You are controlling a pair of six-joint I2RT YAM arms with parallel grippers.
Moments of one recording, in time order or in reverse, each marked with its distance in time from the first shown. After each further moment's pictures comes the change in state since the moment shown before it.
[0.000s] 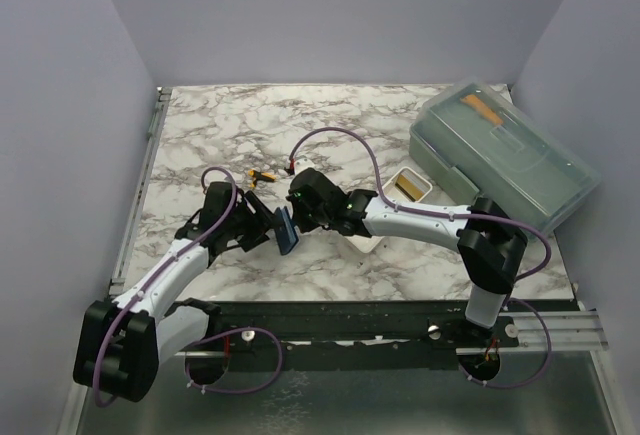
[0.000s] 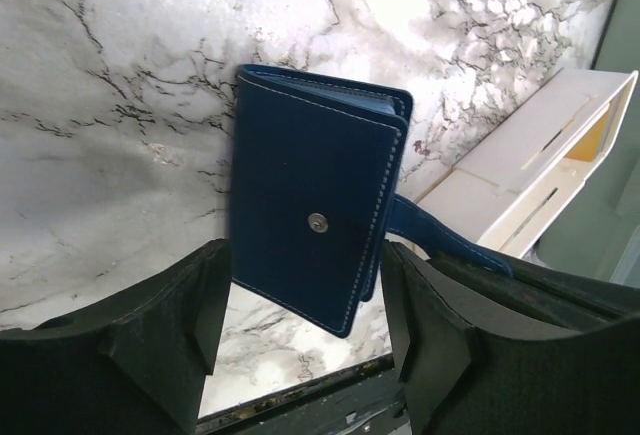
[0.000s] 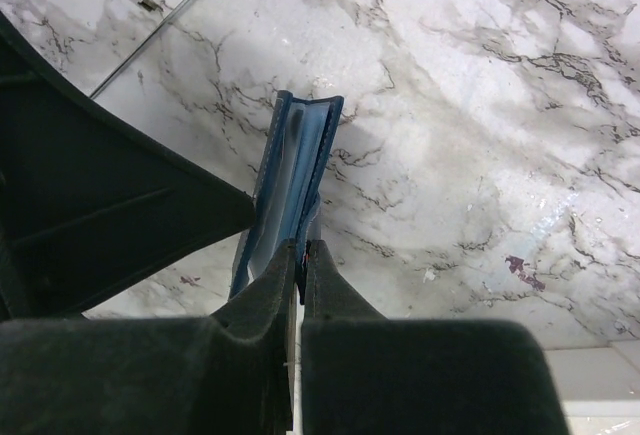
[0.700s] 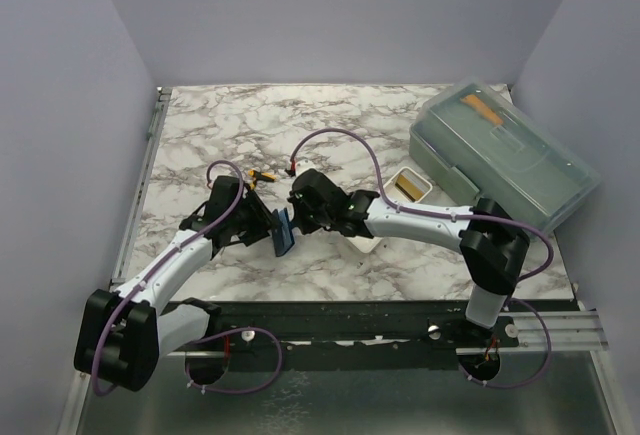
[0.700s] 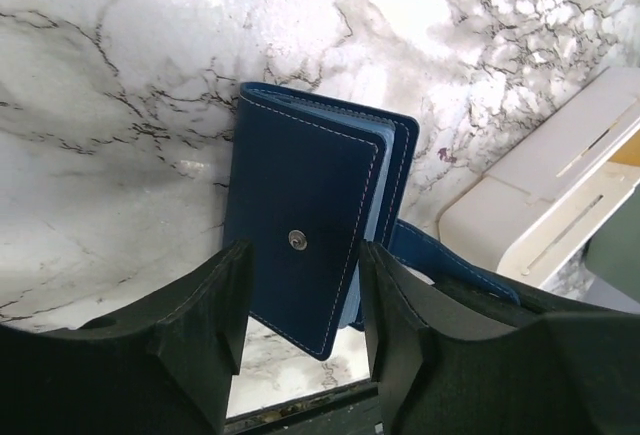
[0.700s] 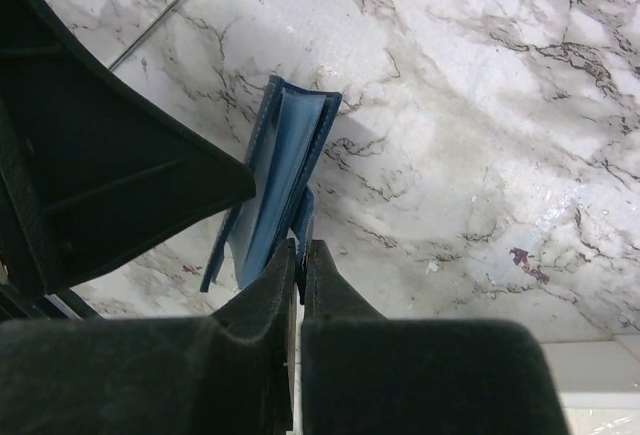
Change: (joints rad) left arm -0.039 0.042 0.069 -0.062 -0.074 0.058; right arm 0.000 -0.010 -0.011 0.002 -0.027 0.000
